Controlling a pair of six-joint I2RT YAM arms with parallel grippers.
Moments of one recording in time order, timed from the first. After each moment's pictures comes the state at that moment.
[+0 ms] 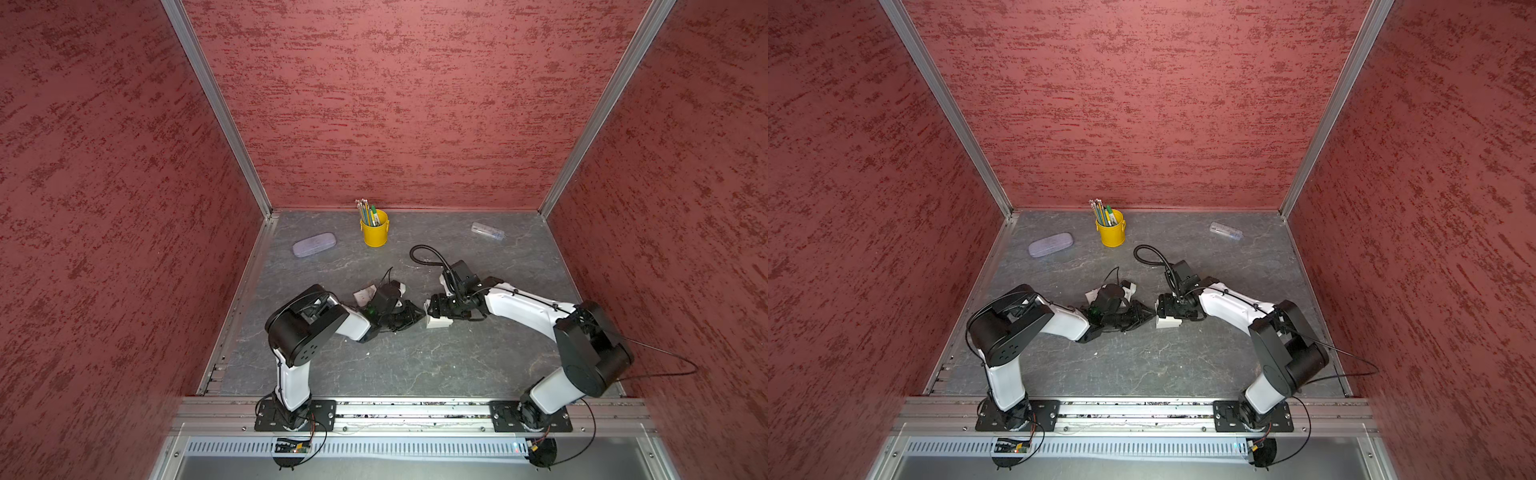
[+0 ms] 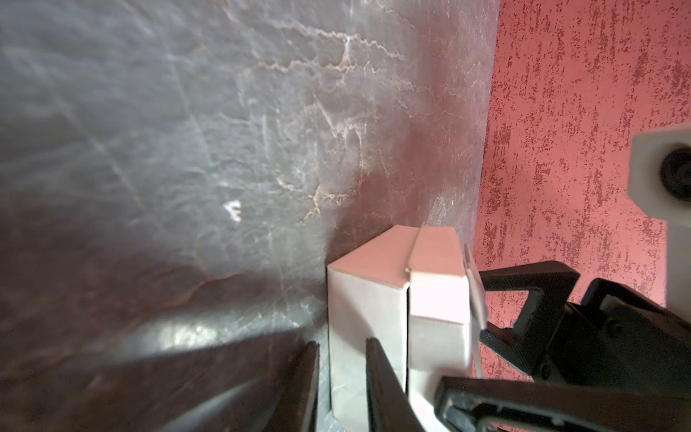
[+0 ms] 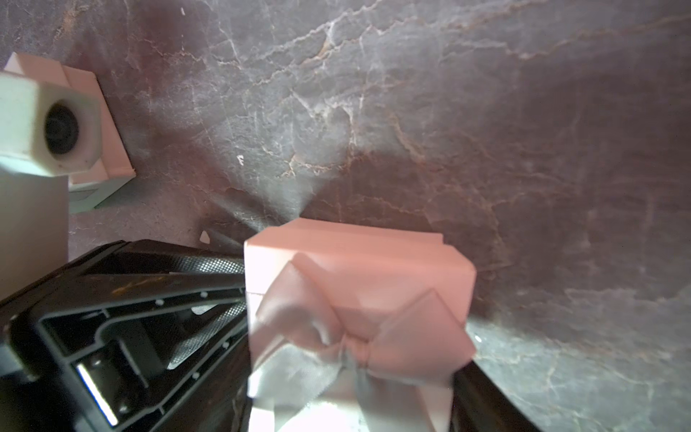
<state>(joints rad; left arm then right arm) -0.76 1.88 0.68 0.59 0.37 -1.15 0.57 1.59 0.93 -0.49 -0.23 0.57</state>
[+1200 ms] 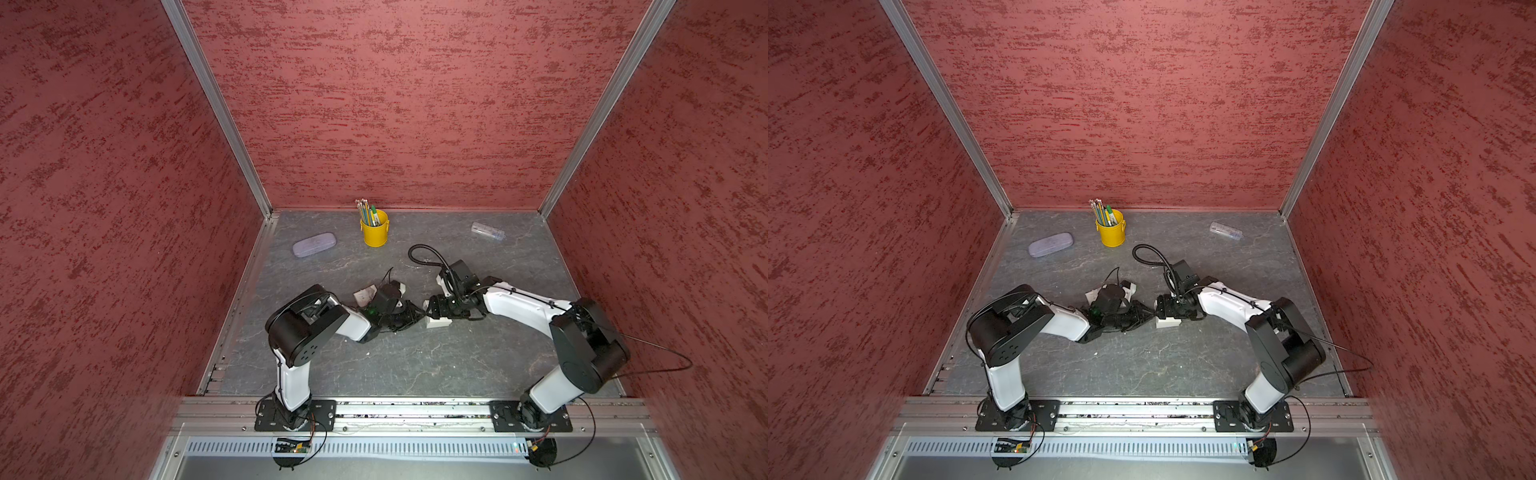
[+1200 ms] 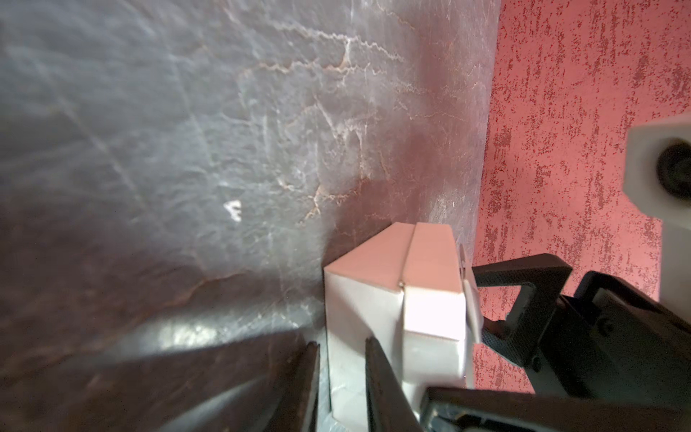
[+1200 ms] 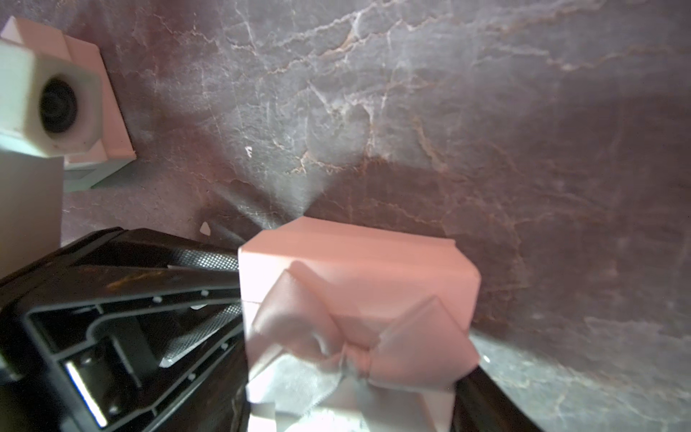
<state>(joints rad) -0.76 1.88 0.68 0.60 0.36 -1.15 0.57 1.62 0.93 -0.48 -0.26 0.48</state>
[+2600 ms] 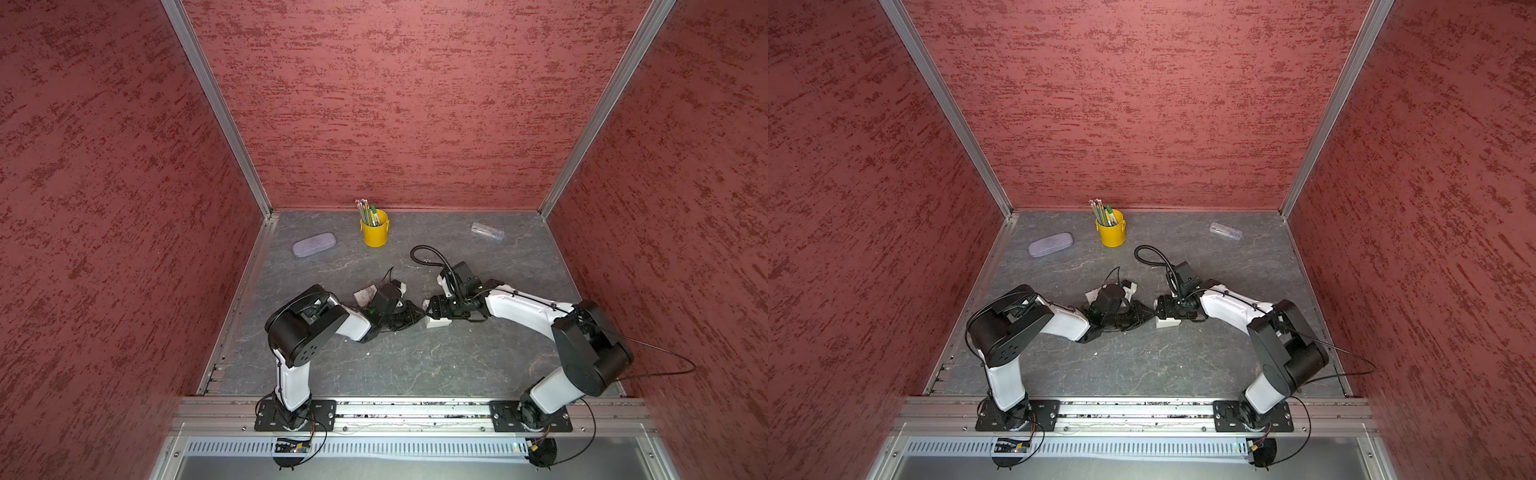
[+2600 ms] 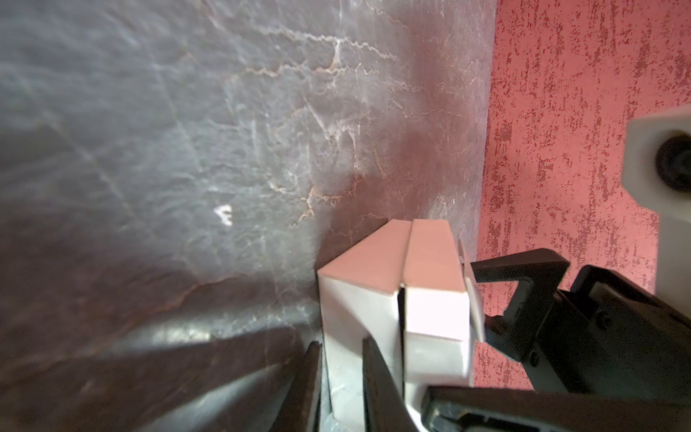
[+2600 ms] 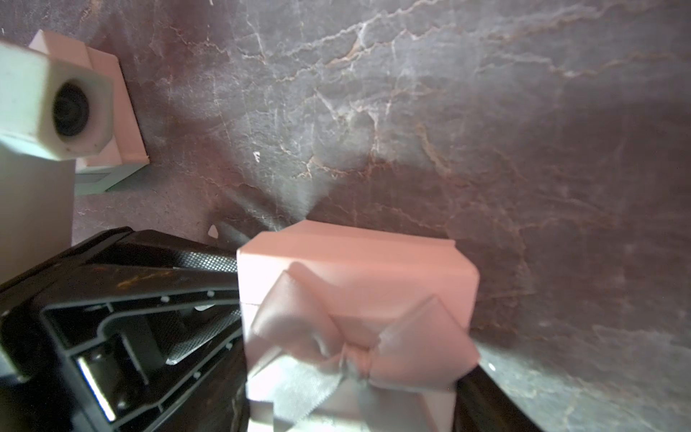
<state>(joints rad) -0.76 1.87 0.69 0.58 0.36 -1.11 0.56 1.59 0.89 -0.42 -0.28 0.50</state>
